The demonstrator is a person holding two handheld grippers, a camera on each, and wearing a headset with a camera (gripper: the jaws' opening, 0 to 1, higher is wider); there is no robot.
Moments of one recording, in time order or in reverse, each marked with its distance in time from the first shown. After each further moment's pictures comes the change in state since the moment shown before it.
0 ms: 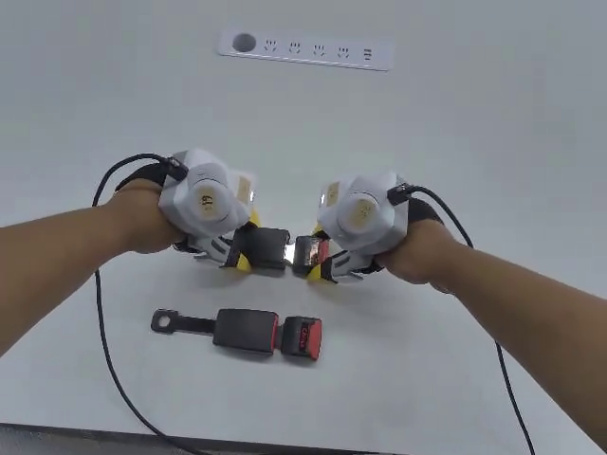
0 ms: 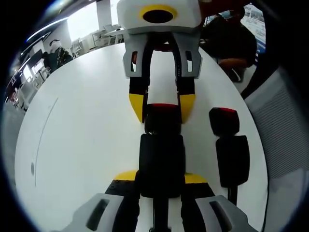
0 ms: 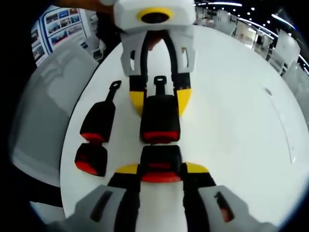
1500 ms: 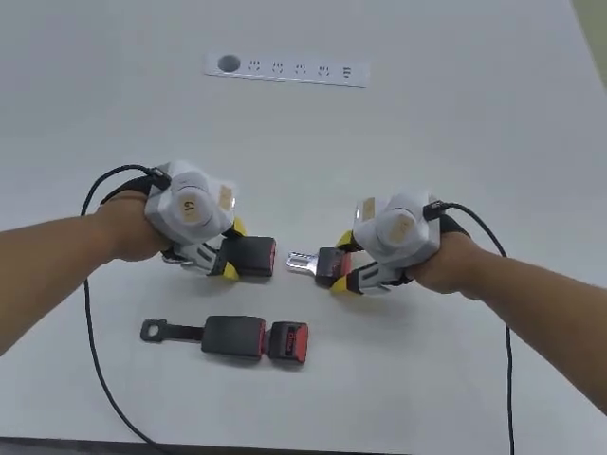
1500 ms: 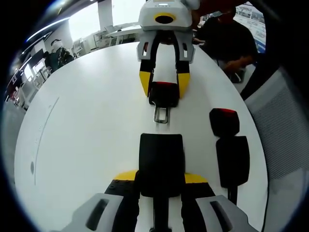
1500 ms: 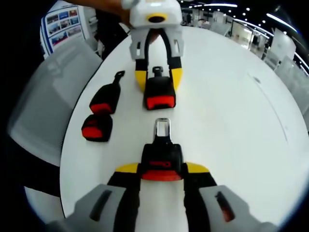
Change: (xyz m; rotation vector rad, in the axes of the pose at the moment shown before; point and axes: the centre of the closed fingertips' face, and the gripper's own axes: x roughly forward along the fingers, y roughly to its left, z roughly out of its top) left arm -0.001 0.000 0.001 -0.008 -0.013 0.002; right arm -0.033 0.001 -0.054 0.018 -0.021 -0.025
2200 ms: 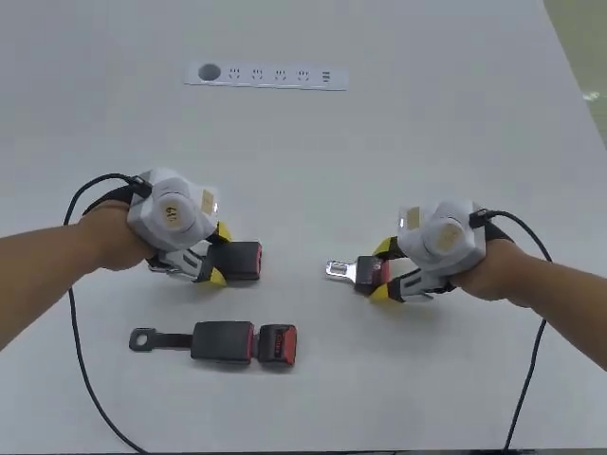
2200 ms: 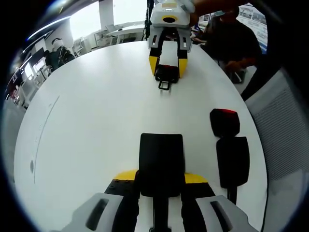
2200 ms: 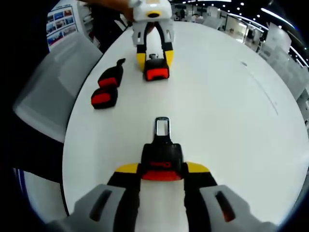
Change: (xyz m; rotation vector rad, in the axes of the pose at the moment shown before) left arm 0.000 0.000 0.000 -0.009 0.002 -0.001; right arm -0.040 0.003 -0.062 0.047 0.043 -0.034
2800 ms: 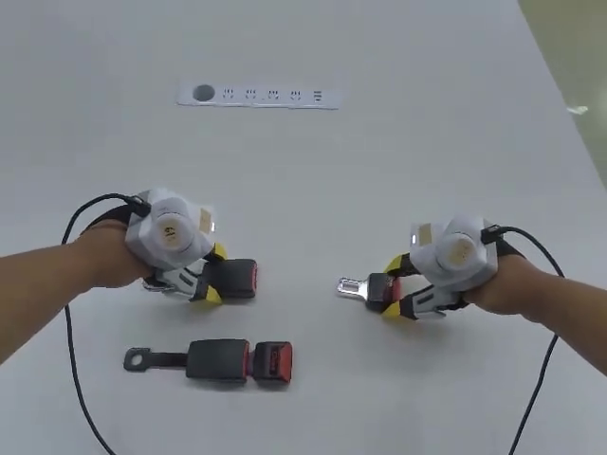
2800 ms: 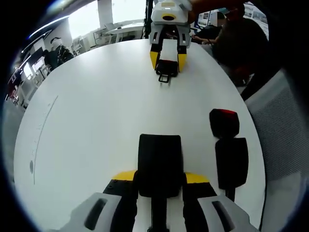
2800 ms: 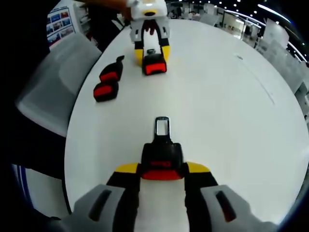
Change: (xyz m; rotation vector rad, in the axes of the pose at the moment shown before) left arm -0.001 -0.005 0.003 -0.022 0.022 -0.019; right arm -0.010 0.001 -0.015 0.033 0.023 -0.005
